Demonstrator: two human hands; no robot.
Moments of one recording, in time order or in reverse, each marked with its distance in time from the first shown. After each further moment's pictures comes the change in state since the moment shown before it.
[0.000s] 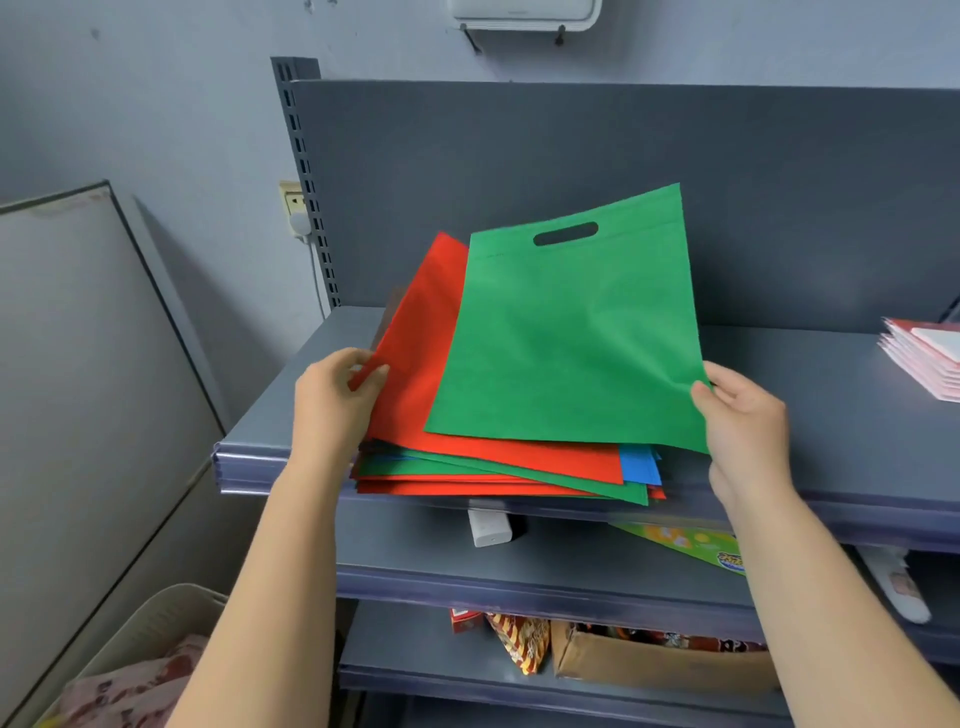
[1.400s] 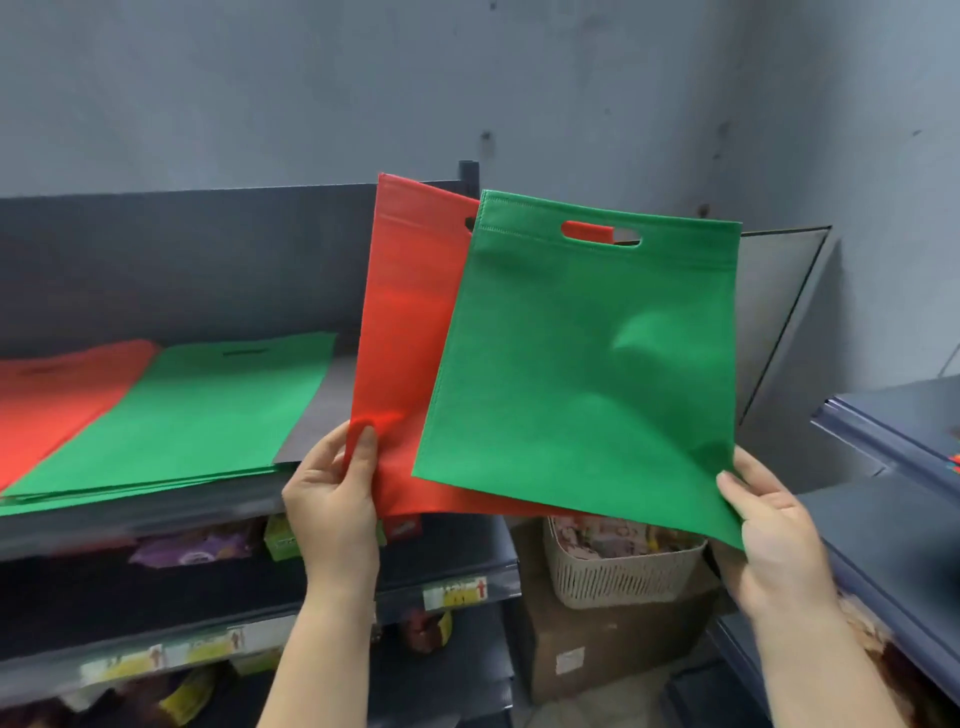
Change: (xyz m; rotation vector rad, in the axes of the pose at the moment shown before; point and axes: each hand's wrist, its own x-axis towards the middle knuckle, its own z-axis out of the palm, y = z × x) left_hand -0.503 0.083 -0.372 -0.331 1.361 -0.219; right_hand -0.399 -0.091 0.043 0.432 -1.286 0.506
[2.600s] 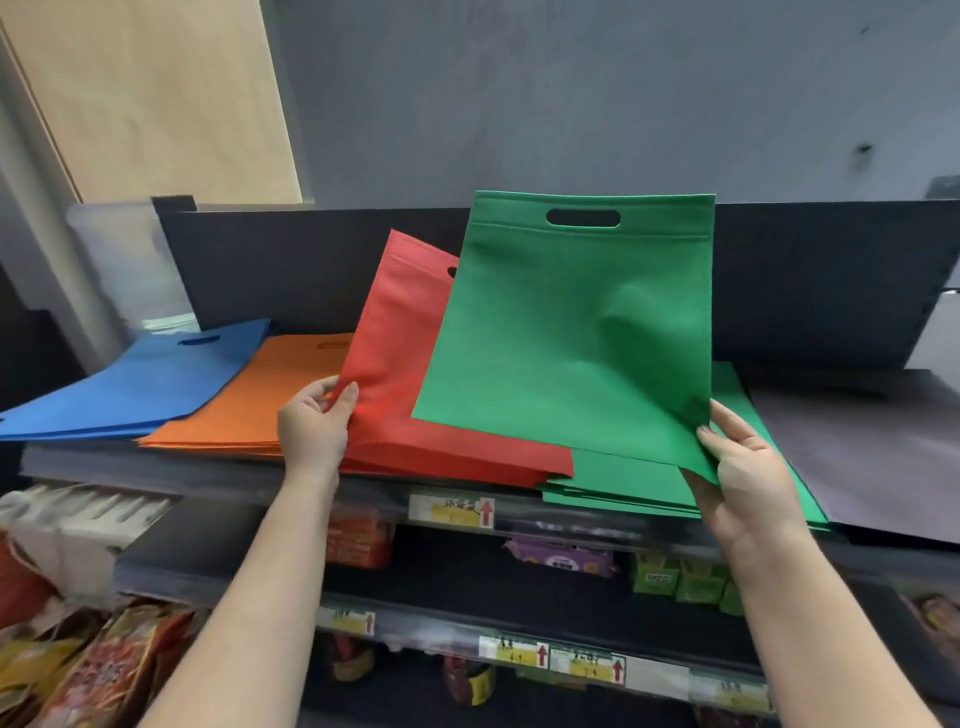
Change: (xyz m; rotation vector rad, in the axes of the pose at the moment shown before) left_hand 0.291 0.134 -0.412 0.515 0.284 0.075; right_hand -0.131 0.167 0.430 0.077 -0.439 0.178
